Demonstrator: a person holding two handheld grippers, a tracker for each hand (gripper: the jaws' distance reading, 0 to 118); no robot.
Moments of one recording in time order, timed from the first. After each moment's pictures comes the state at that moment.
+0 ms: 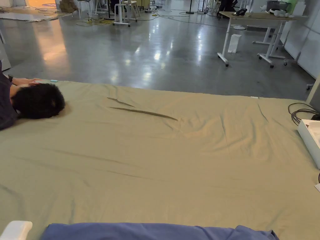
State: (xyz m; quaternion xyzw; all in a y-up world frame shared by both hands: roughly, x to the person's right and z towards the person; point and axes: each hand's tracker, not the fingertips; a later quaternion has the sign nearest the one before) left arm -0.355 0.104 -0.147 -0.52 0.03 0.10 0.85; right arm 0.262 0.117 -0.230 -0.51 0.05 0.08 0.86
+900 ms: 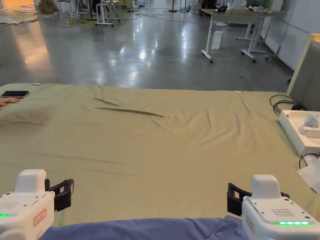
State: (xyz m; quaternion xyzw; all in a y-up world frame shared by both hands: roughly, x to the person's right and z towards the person) left arm -0.285 0.197 -0.195 -0.23 0.09 0.05 0.97; right arm 0.166 0.201 -0.246 -0.21 0.02 0.05 0.98
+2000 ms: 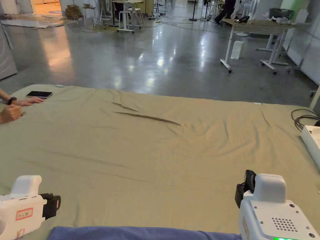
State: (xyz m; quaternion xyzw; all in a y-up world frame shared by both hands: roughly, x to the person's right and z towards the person) left arm -0.367 0.180 -0.184 -0.39 0.05 0.12 0.91; right arm 0.122 0.218 -0.250 -0.11 0.03 0.04 0.99
